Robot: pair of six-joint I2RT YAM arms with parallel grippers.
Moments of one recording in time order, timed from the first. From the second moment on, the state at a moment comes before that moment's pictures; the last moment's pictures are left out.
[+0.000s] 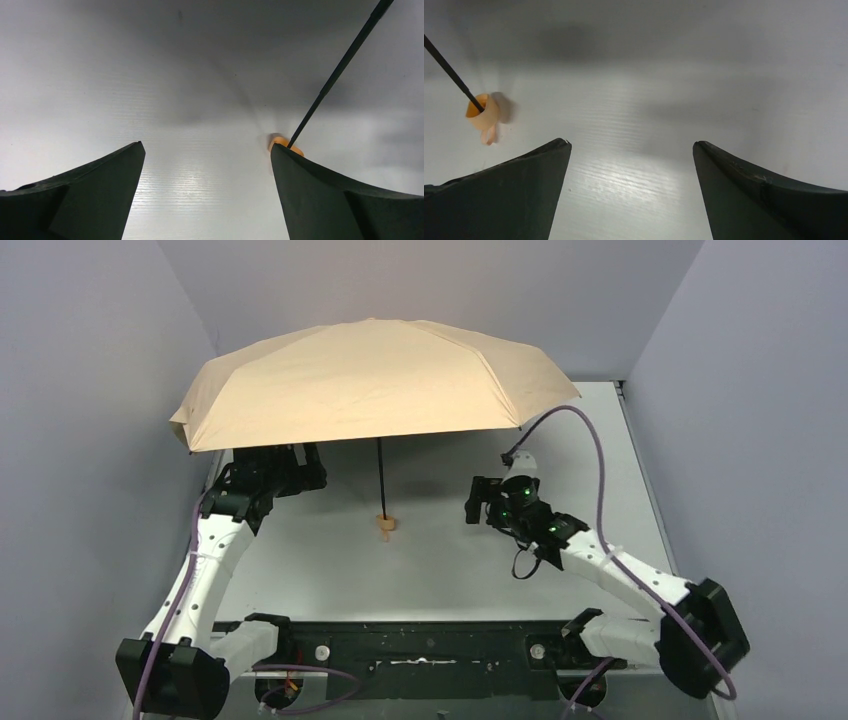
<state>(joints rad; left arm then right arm) -0.14 1.07 0.98 -0.57 -0.03 -0.30 0.59 1.10 0.64 -0.18 0.20 0.48</state>
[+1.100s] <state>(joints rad) -0.13 1.08 0.98 -0.57 0.05 -0.28 0.74 1.84 1.22 0.47 0.13 0.41</state>
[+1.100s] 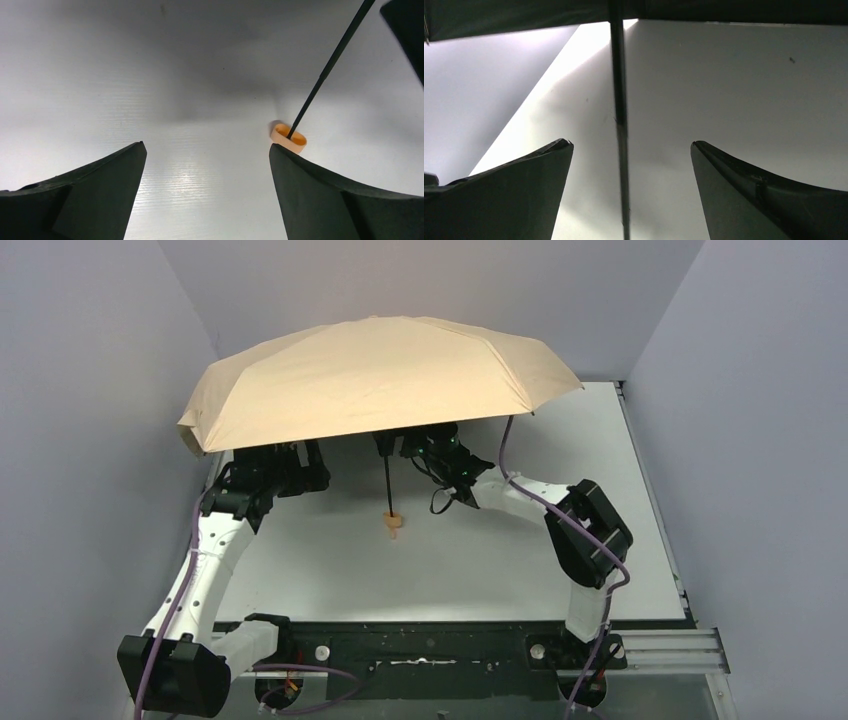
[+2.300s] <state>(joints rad) -0.09 1.10 0.98 -0.54 0.16 -0.30 0.68 2.19 1.91 0.19 0.06 0.44</state>
